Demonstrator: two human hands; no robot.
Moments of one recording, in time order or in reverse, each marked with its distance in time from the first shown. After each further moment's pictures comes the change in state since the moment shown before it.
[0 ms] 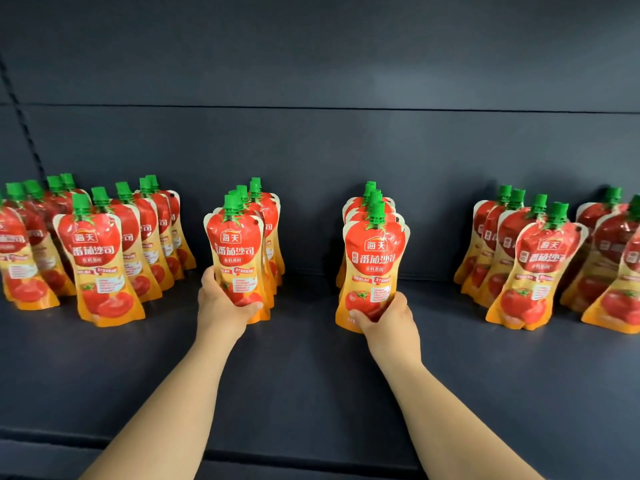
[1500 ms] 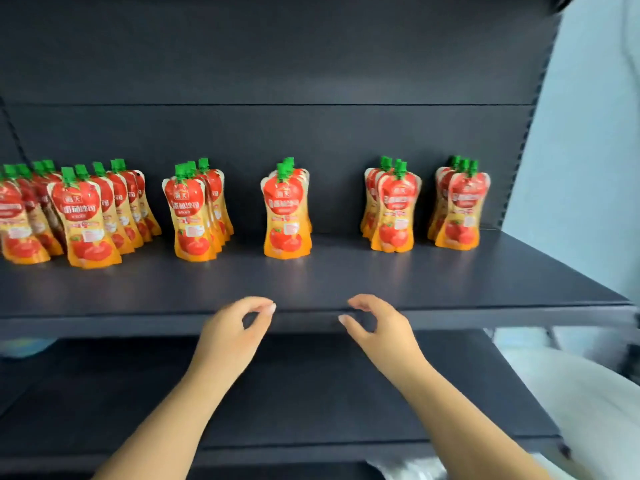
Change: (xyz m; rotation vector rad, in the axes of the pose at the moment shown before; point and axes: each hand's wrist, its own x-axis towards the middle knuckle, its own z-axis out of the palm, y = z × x) left_hand -0.267 0.023 -0.015 0.074 -0.208 0.429; right_hand -0.175 0.095 -0.151 0.039 -0.095 -0.288
